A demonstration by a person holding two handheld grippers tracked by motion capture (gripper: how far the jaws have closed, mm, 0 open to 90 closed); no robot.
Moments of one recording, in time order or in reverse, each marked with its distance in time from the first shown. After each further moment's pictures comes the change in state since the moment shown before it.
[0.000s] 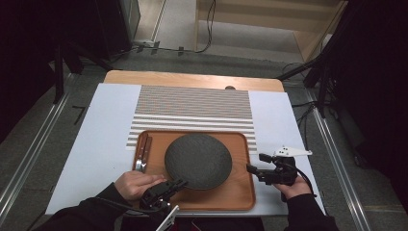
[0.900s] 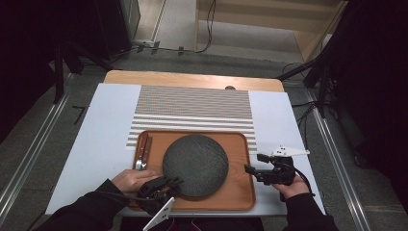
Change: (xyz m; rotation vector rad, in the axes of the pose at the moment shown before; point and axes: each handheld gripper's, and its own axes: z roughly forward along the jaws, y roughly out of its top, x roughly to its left) left arm -0.003 -0.024 0.010 -0.041 -0.166 -0.144; right arm 0.003 0.002 0.003 0.010 0.016 -0.014
